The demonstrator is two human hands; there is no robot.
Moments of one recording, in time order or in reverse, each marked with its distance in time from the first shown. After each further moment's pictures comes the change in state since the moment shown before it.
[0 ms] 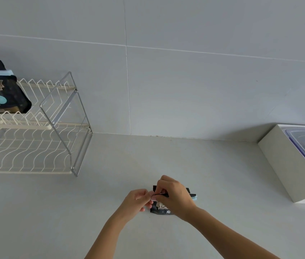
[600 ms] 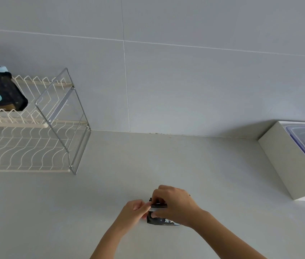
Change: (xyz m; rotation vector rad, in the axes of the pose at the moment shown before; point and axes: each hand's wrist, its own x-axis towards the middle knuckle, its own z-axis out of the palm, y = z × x) left_hand -0.008 -0.030 0.009 0.071 0.036 -0.053; right_hand -0.016 -0.004 -0.009 -0.224 -0.224 -0.080
